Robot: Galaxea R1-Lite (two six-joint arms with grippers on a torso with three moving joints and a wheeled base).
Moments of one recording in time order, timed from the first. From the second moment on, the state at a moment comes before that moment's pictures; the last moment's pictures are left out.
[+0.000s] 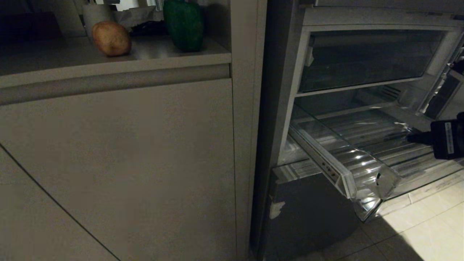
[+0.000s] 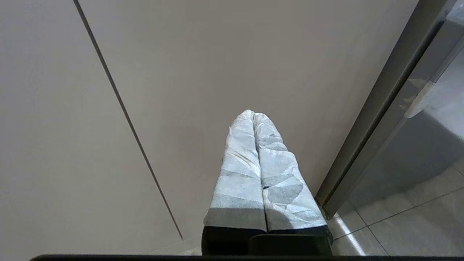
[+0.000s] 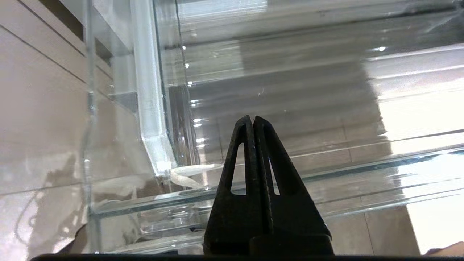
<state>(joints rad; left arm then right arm) 0.00 0.00 0.00 -0.01 0.00 -0.01 0.24 1.29 -1.25 0.49 -0.13 0.06</state>
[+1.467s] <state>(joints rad) 0.00 0.00 0.00 -0.01 0.00 -0.01 0.23 1.09 -1.19 0.46 -0.12 0.08</state>
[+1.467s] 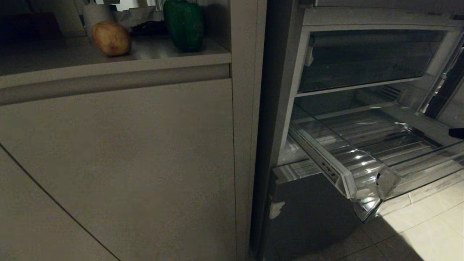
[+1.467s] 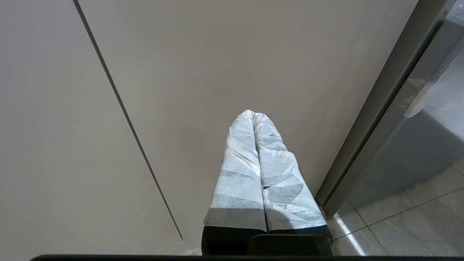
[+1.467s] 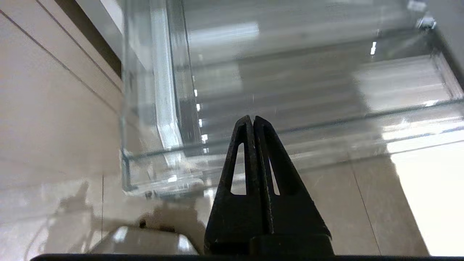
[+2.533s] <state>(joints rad) 0.00 0.00 0.00 -0.01 0.00 -0.01 0.24 1.09 -1.12 0.37 -0.12 0.06</state>
